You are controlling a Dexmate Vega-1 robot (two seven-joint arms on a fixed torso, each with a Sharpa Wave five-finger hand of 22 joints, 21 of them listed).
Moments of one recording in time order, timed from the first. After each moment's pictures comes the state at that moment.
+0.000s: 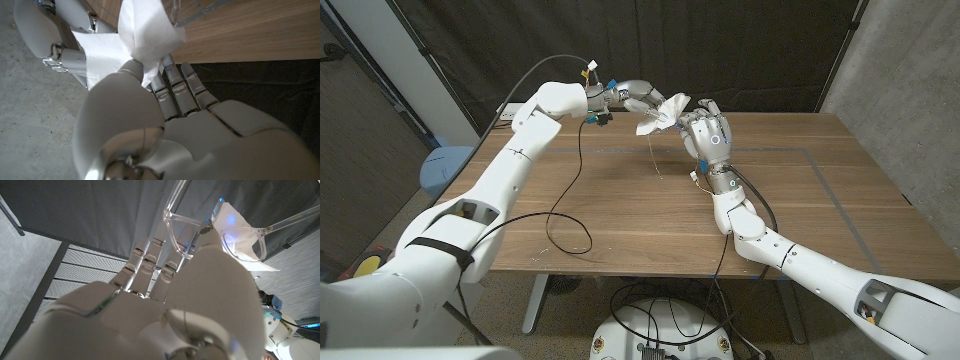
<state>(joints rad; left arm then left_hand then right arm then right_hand) 0.39 0.36 0.34 -1.32 0.23 -0.29 -0.78 1.24 0.15 0.34 -0.10 0.20 0.87 -0.05 0.49 0.24 0.93 -0.13 0.64 0.55 0.79 -0.09 0.27 0.70 0.21 0.01 0.76 0.23 -0.69 -0.53 -0.90 -1.49 -1.02 -0.44 -1.04 1.26 0.10 0.01 -0.12 0.37 1.15 -0.16 0.32 0.22 1.08 -0.20 0.26 0.41 0.88 -0.12 0.34 0.66 0.30 -0.04 0.79 0.20</state>
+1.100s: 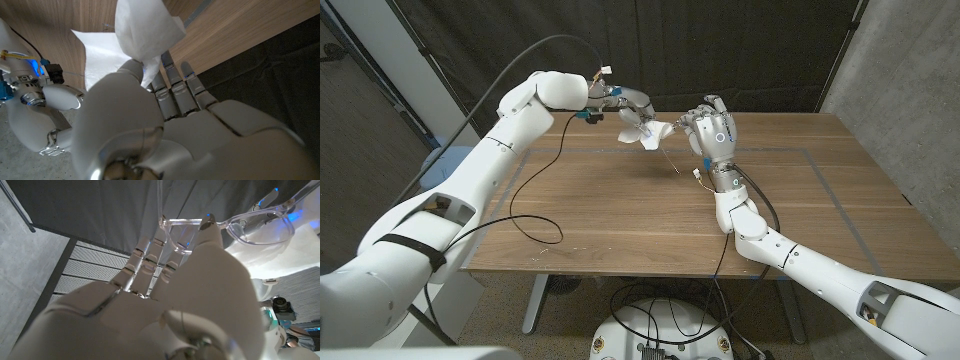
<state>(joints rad) 0.39 0.49 0.42 -1.51 0.50 -0.32 -0.77 1.23 0.16 0.36 -0.10 0.19 0.84 -0.14 0.46 0.23 0.92 -0.15 0.62 0.54 0.80 -0.09 0.22 0.68 0.19 0.01 0.79 0.21 -0.70 -0.53 -0.88 -1.52 -1.02 -0.46 -1.06 1.29 0.10 -0.06 -0.10 0.40 1.22 -0.20 0.34 0.24 1.10 -0.20 0.24 0.44 0.90 -0.13 0.28 0.68 0.29 -0.04 0.80 0.20</state>
